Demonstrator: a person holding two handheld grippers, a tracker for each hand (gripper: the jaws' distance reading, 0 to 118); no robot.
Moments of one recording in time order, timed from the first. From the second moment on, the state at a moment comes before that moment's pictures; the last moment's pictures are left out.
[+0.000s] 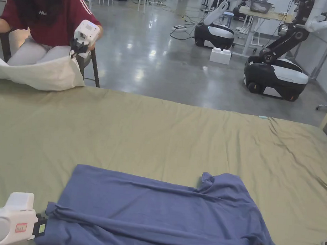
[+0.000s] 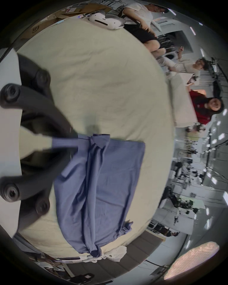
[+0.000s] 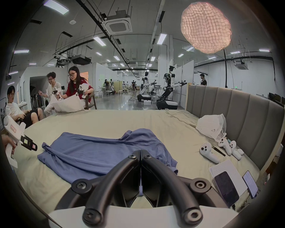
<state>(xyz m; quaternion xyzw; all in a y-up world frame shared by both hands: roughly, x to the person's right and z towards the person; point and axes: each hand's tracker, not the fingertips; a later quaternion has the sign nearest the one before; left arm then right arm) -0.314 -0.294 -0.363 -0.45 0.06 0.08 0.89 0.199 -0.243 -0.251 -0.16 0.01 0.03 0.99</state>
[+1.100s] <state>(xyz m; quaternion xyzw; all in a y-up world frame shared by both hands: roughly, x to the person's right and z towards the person) -0.298 -0.304 -0.319 -0.44 0.03 0.04 0.90 0.310 -0.318 -0.376 -0.45 0.00 -0.01 0.89</state>
